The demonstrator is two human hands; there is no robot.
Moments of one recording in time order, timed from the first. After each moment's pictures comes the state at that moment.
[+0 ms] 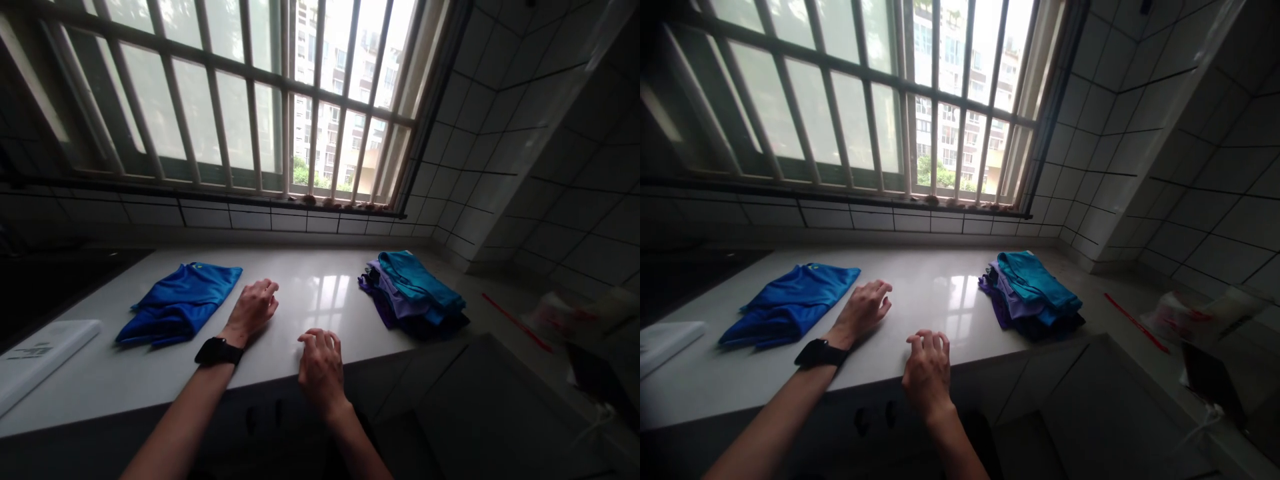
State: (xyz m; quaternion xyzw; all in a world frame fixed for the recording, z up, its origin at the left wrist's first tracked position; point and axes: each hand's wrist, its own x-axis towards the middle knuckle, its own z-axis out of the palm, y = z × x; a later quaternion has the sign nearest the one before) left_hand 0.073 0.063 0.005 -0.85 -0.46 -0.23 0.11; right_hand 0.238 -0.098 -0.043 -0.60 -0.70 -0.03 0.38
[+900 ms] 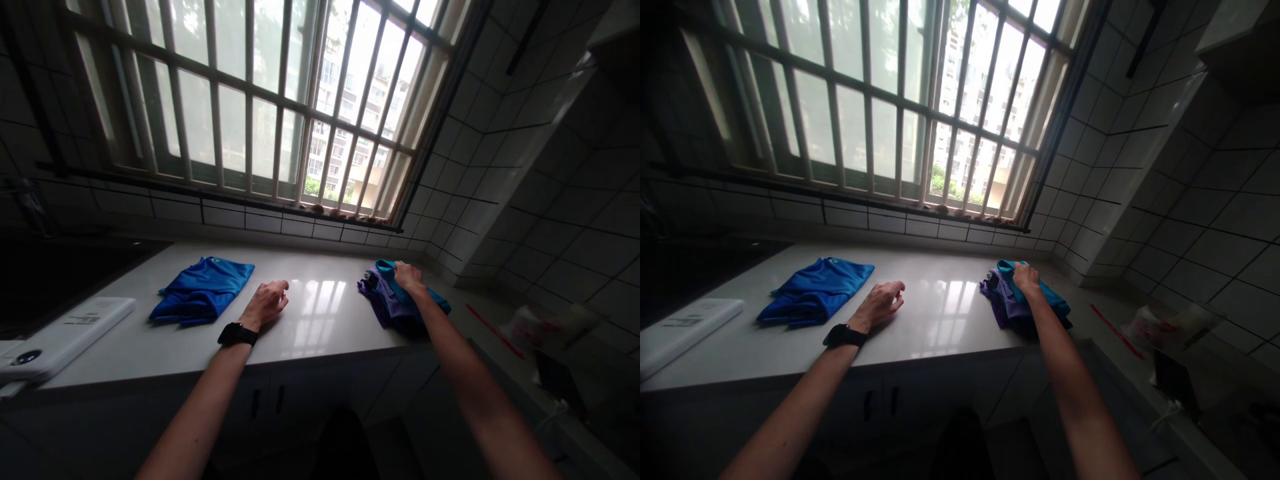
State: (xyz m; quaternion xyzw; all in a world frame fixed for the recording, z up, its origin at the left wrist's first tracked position) left_hand 0.067 0.058 0.007 -0.85 -0.44 -0.28 0.01; right_hand 0.456 -0.012 0.134 -0.85 -0.52 -0.08 0.03
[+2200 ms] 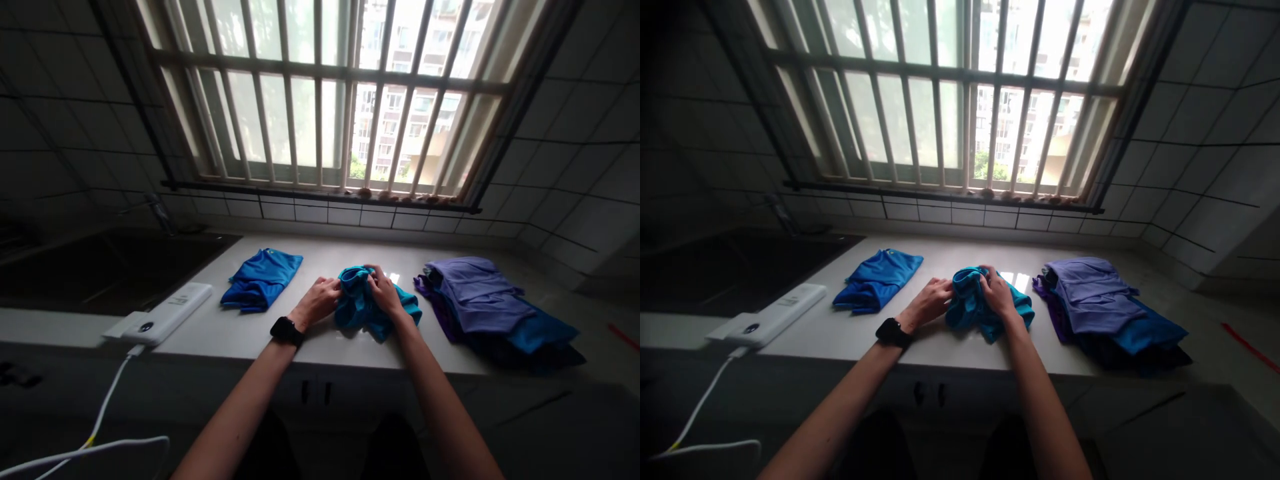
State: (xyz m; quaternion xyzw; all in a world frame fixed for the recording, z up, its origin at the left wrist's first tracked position) left_hand 0.079 0.051 0.002 -0.92 -0.32 -0.19 0.13; right_hand 0.308 0.054 -0.002 -0.53 -0.68 0.18 0.47
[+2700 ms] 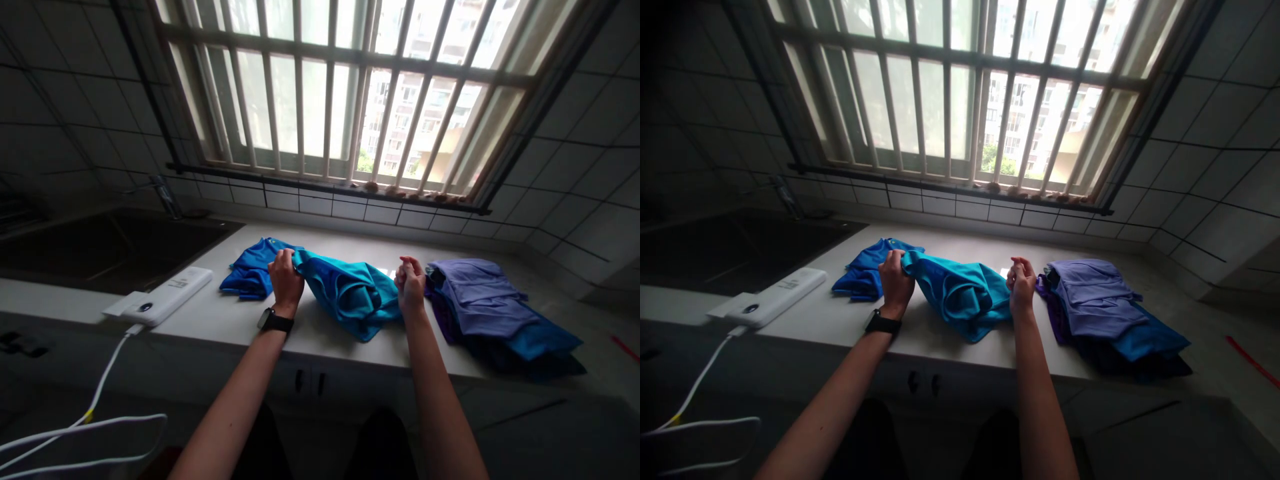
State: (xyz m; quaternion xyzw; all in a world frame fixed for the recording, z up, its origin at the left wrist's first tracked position) left_hand 0.046 0.057 0.008 -0.60 -0.62 -0.50 0.10; right_hand 0.327 0.042 0.026 -0.36 -0.40 0.37 0.76
